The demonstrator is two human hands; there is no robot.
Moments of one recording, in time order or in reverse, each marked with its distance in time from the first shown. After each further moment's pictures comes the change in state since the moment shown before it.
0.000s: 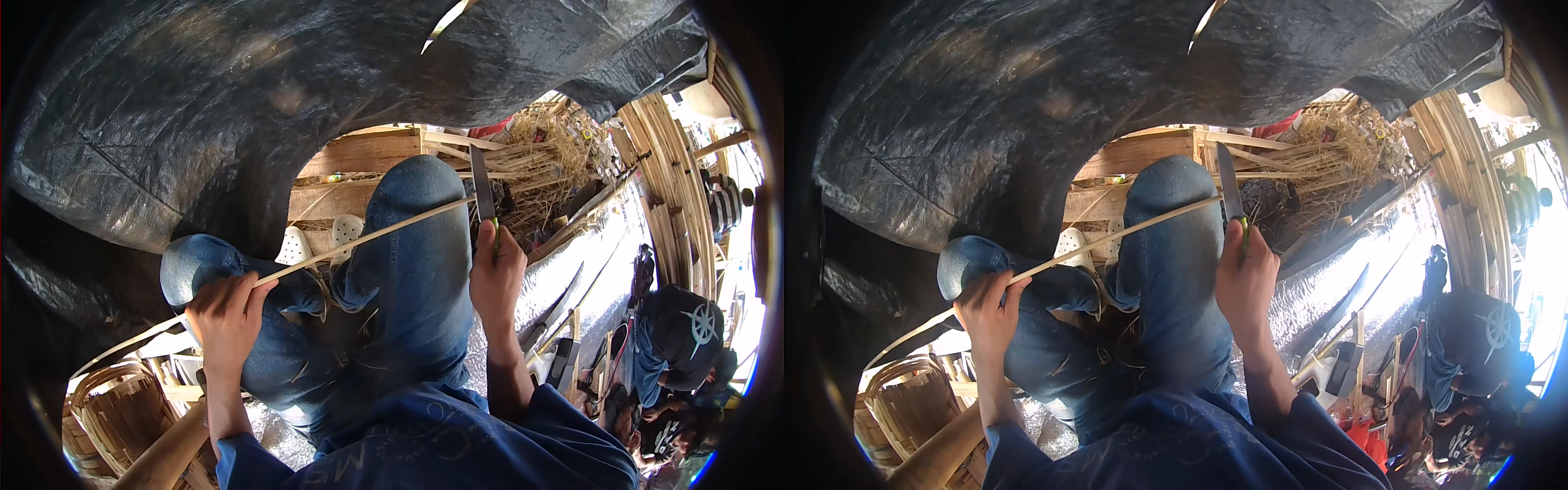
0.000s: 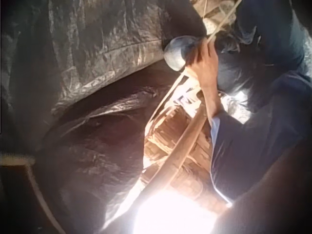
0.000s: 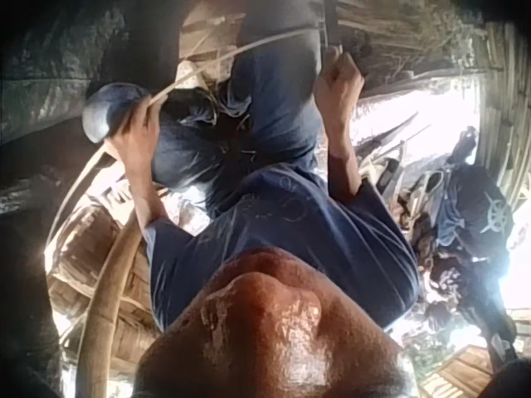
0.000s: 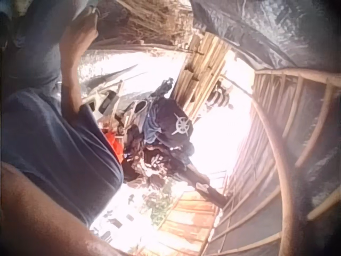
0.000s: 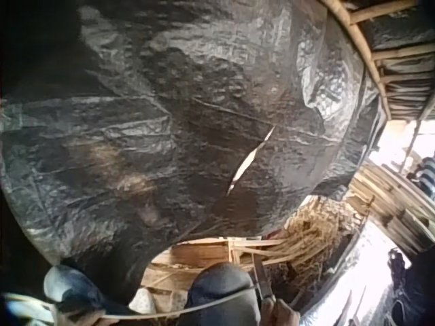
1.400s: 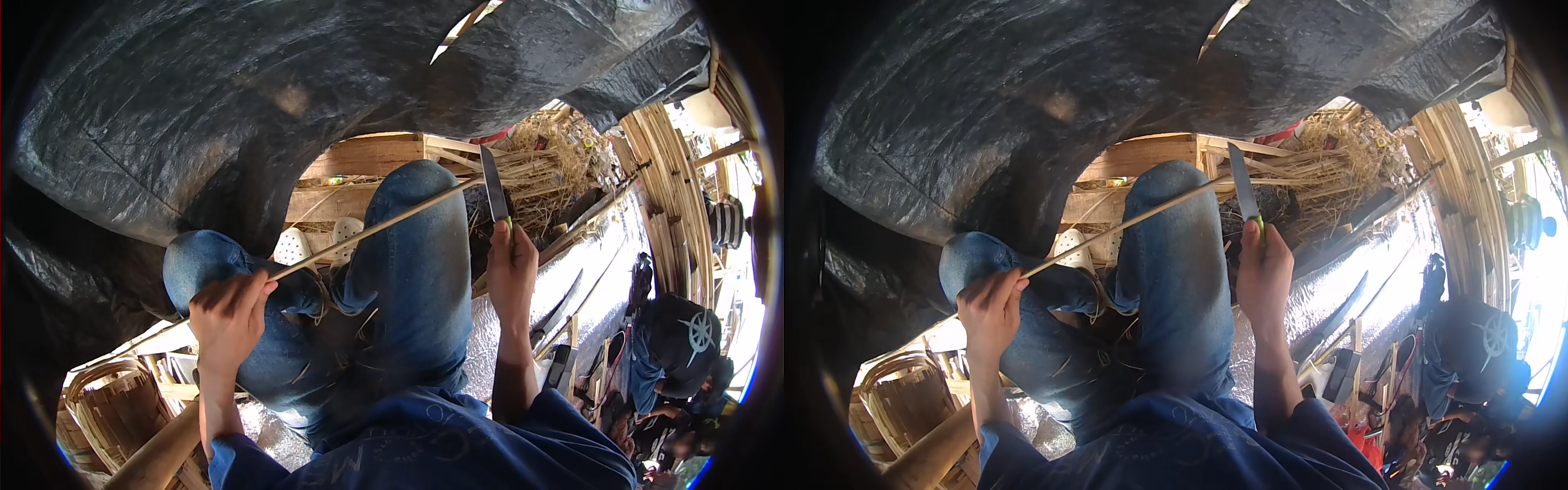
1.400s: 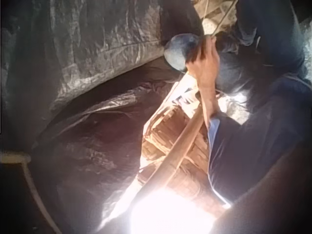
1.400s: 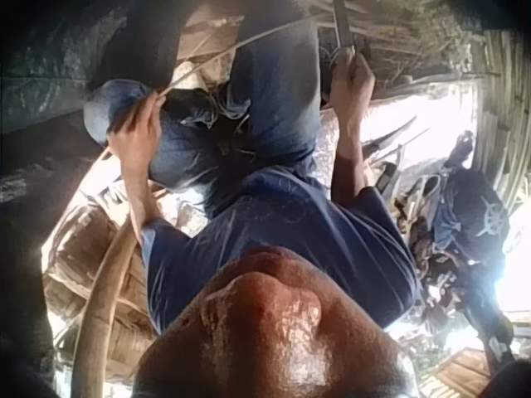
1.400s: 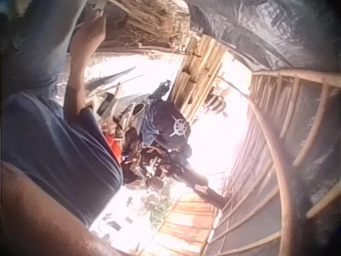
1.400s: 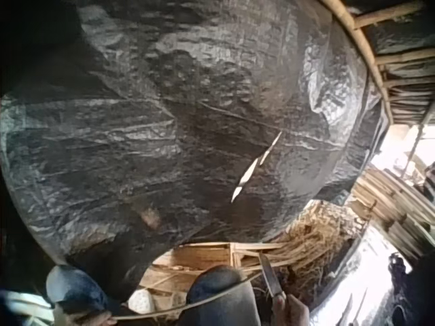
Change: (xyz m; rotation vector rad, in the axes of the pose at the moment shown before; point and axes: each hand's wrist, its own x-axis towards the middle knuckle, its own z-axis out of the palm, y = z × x) left_hand 0.007 -0.001 -0.004 -0.025 -0.077 0.085; right_hand 0.024 0.033 -0.016 0.239 -0.010 0.139
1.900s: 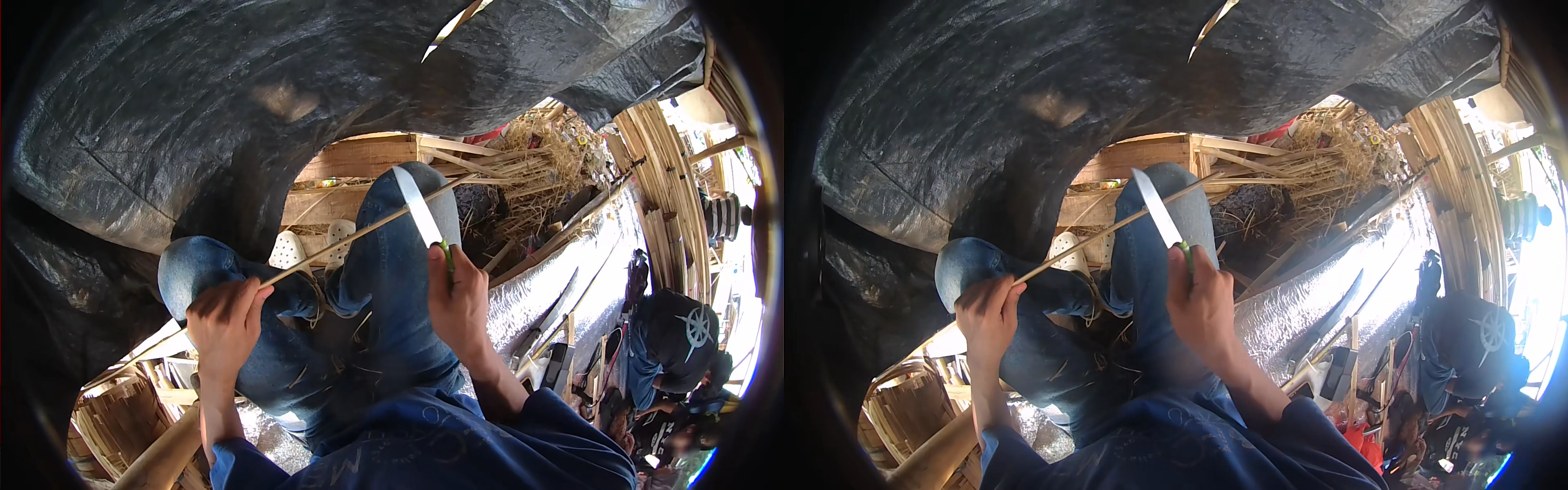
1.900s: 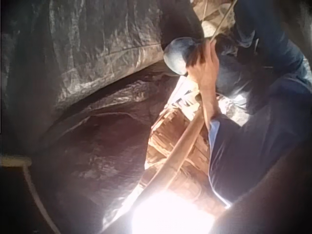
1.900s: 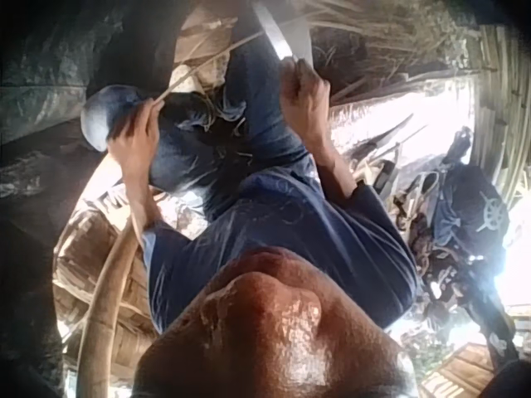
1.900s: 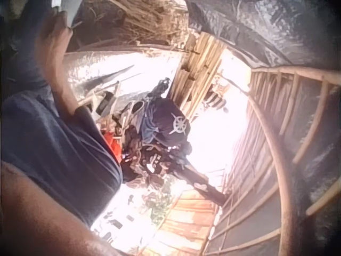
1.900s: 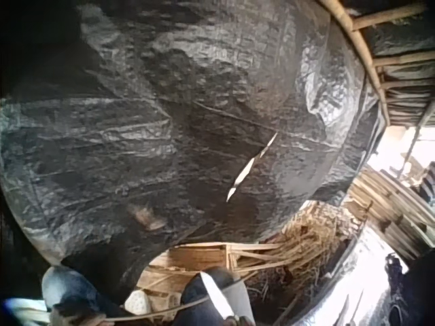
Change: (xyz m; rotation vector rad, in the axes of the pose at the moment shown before) left_hand -0.003 -0.001 0.007 0.006 0.043 -0.010; right_hand -0.038 -0.026 0.034 -0.222 -0.120 -0.272
